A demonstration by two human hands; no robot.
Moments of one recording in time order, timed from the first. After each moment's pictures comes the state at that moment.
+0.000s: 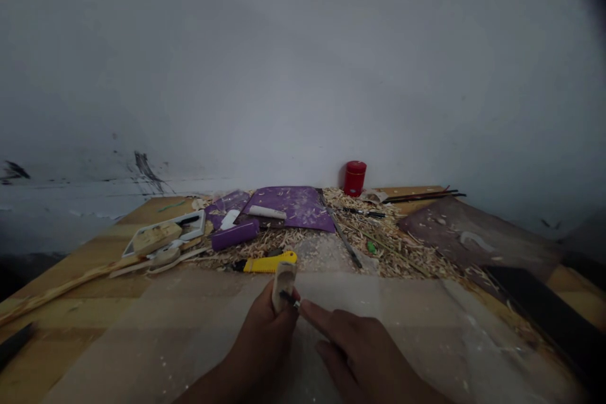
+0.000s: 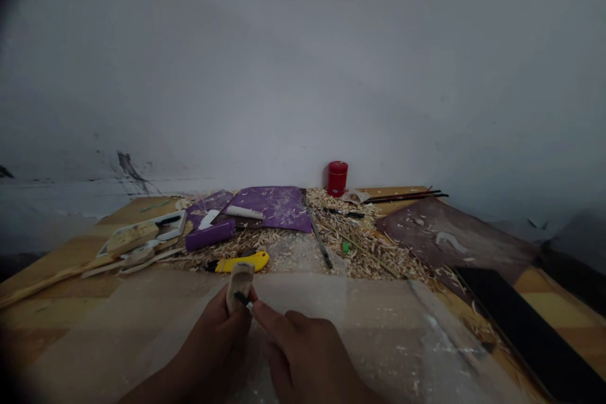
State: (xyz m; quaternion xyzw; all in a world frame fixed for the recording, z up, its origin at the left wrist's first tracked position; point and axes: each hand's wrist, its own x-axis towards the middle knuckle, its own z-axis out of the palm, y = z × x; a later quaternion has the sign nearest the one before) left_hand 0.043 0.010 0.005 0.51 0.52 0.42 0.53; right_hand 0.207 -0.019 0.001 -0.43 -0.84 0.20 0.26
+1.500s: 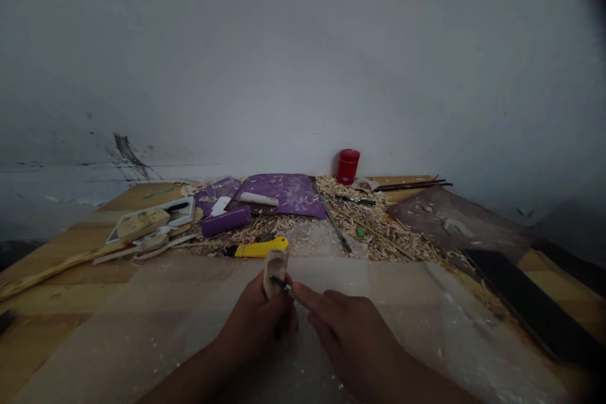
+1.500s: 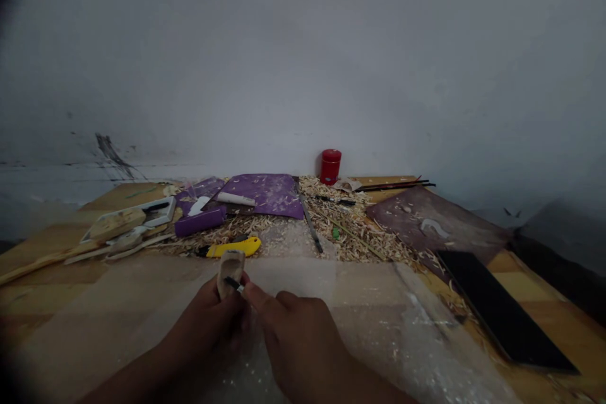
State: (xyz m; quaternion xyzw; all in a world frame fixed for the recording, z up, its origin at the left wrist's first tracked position) left_hand 0.041 0.011 0.001 0.53 0.50 0.34 0.60; right_hand 0.208 -0.021 0.004 -0.45 -0.84 0.16 0.25
